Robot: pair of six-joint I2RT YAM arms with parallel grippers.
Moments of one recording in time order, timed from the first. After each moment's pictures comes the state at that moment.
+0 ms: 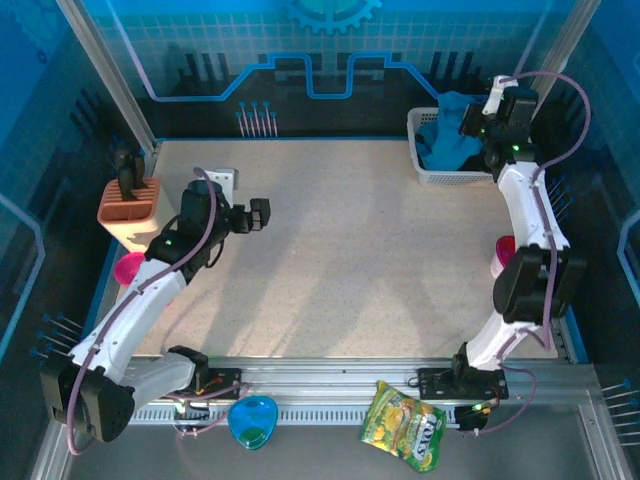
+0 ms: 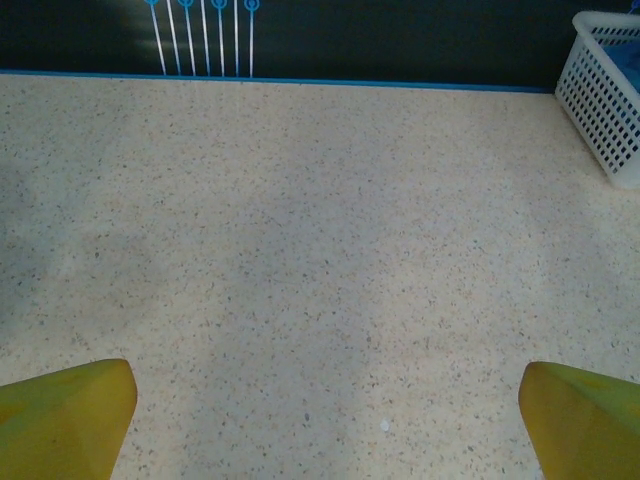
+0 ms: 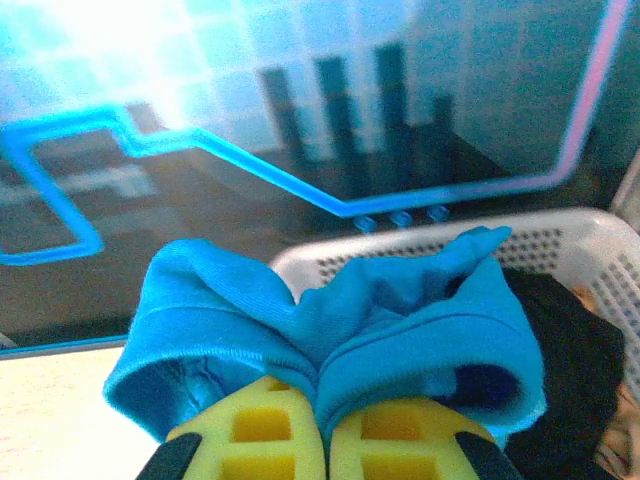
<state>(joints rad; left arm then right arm) -0.29 1.09 0.97 -0.42 -0.08 -0.26 -0.11 1.68 1.64 -0.27 -0.13 0.14</state>
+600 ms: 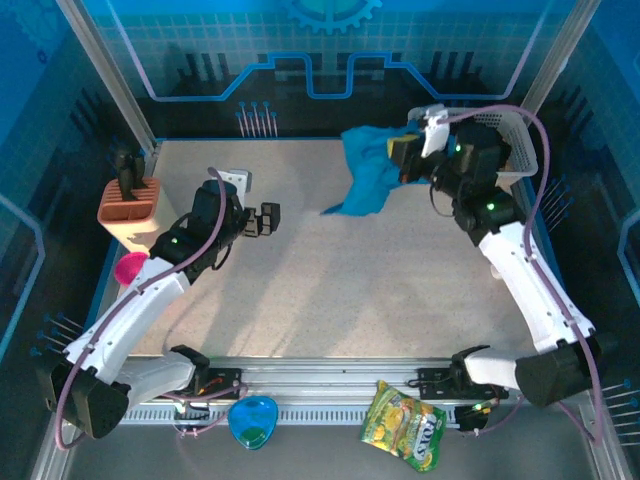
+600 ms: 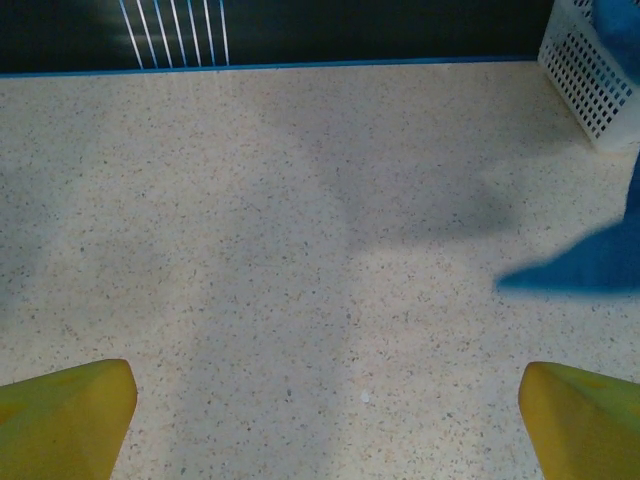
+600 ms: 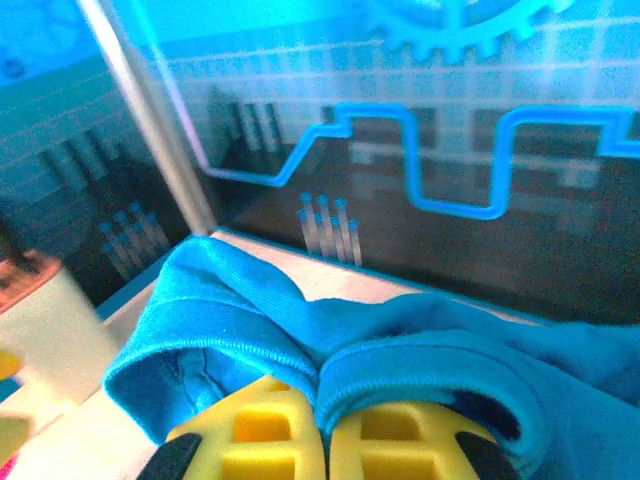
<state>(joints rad) -0.40 1.10 1.04 -0.52 -0.16 -0.26 0.31 1.24 1.31 -0.26 -0.30 0.14</state>
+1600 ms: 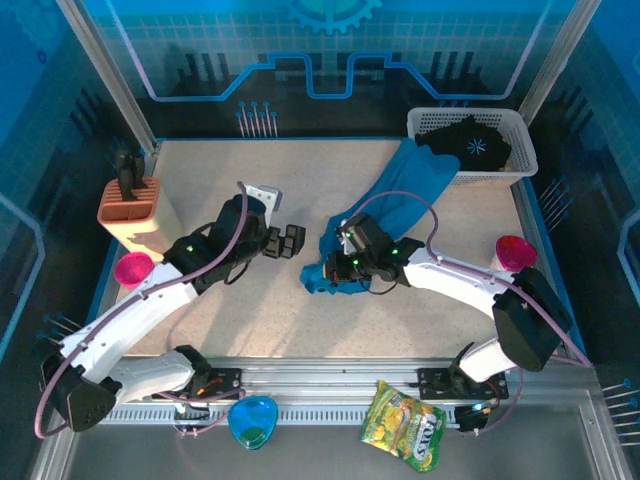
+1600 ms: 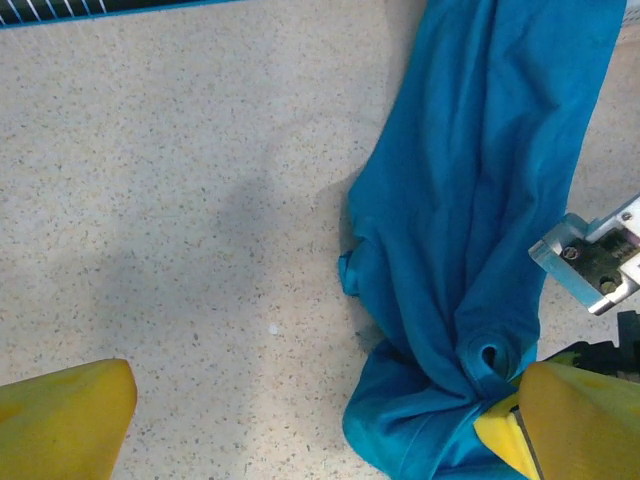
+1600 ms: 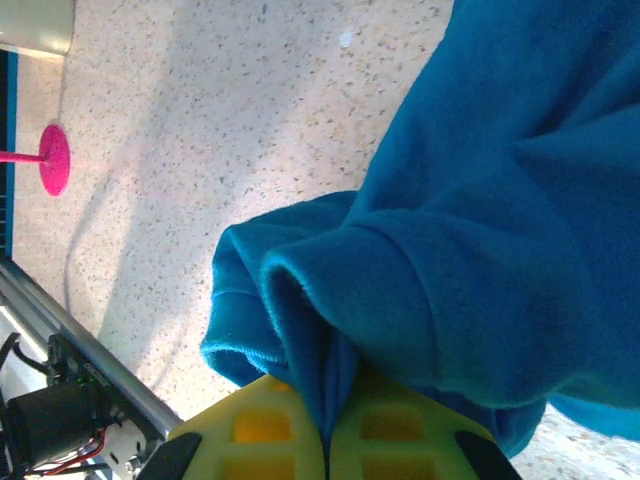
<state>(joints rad) -0.63 1.12 1.07 -0.62 -0.19 -0.33 0.76 1.49 0.96 -0.36 -0.28 0.75</state>
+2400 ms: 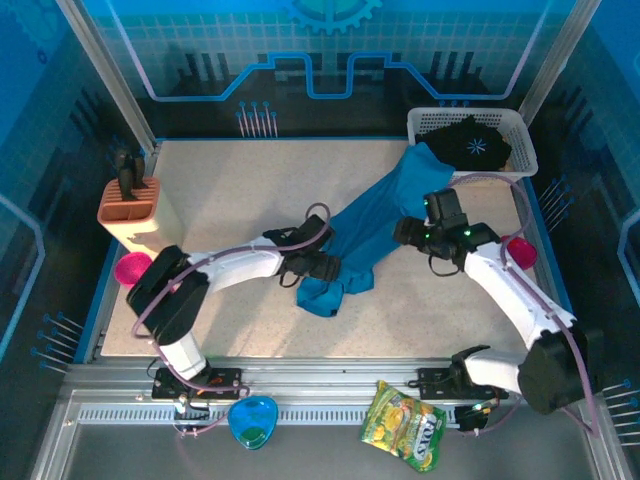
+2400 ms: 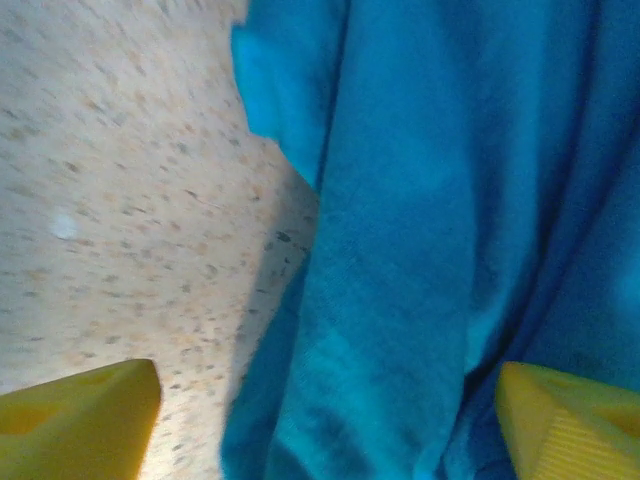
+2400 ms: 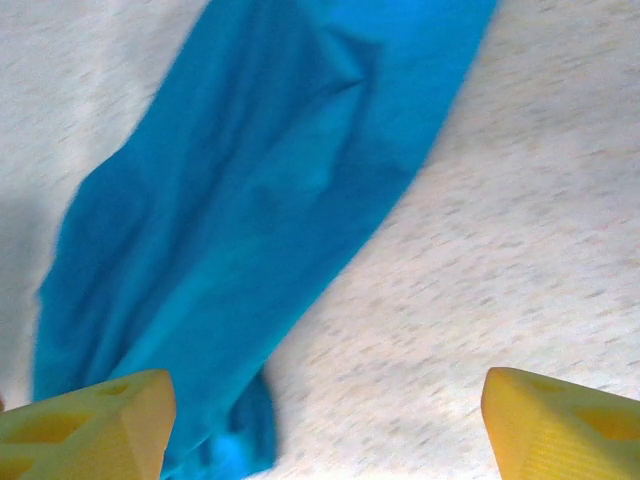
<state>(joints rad) -0.74 1.74 1.08 -0.48 -0.08 -0.49 0.26 1.25 0.95 -0.66 0.03 0.57</state>
